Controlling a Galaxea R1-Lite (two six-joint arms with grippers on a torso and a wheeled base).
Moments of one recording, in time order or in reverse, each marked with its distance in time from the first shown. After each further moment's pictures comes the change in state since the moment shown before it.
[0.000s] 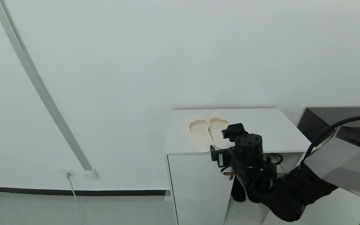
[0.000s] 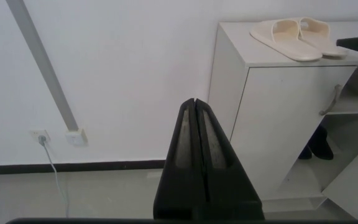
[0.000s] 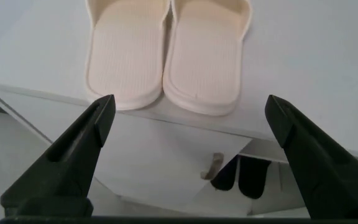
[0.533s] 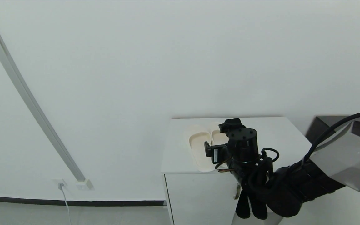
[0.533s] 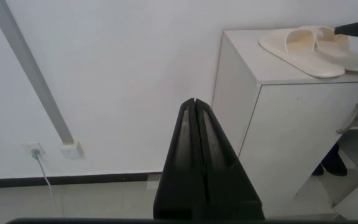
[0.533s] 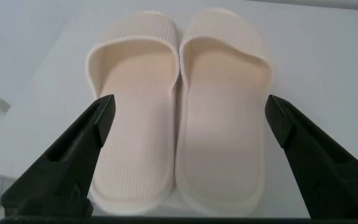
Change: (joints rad) left arm 0.000 0.000 0.000 0.001 -0.002 0.006; right arm 0.024 -0.024 -0.060 0.094 0.000 0.086
